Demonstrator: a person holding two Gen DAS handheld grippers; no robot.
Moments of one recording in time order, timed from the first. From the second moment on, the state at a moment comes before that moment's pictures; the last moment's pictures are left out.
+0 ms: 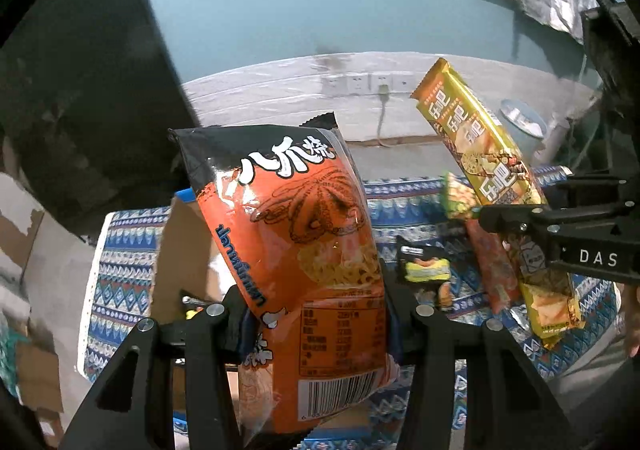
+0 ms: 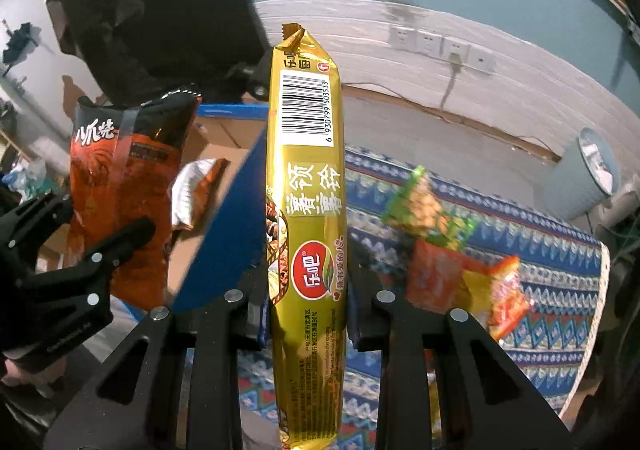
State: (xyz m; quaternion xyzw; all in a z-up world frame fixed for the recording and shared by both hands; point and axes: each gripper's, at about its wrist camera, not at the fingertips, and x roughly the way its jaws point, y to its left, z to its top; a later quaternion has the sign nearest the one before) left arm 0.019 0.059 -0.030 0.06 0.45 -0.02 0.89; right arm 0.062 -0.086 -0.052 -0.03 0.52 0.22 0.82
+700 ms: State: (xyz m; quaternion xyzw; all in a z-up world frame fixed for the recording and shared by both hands) left arm 0.026 0.171 -0.073 0.00 0.49 0.06 0.87; right arm 0.096 0.062 -0.081 -0.06 0.56 0.29 0.78
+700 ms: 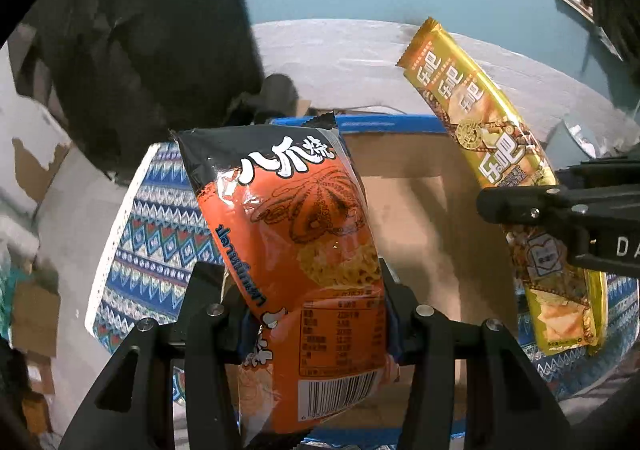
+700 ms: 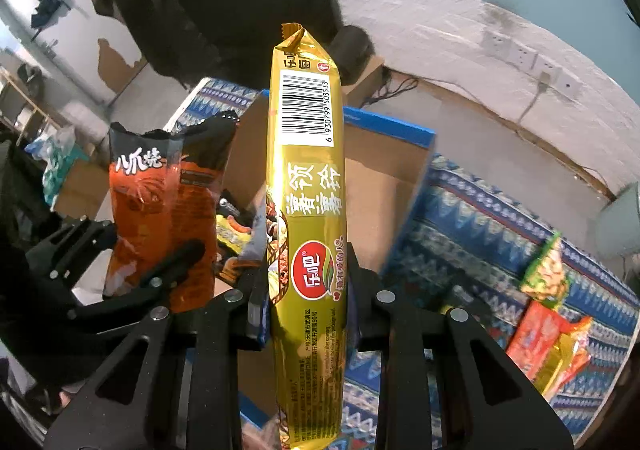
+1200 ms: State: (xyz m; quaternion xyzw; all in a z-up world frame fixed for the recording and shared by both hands) left arm 0.025 0.180 -0.070 0.00 0.49 0.08 0.87; right arm 0.100 0.082 -0.088 -0.06 0.57 0.29 0.77
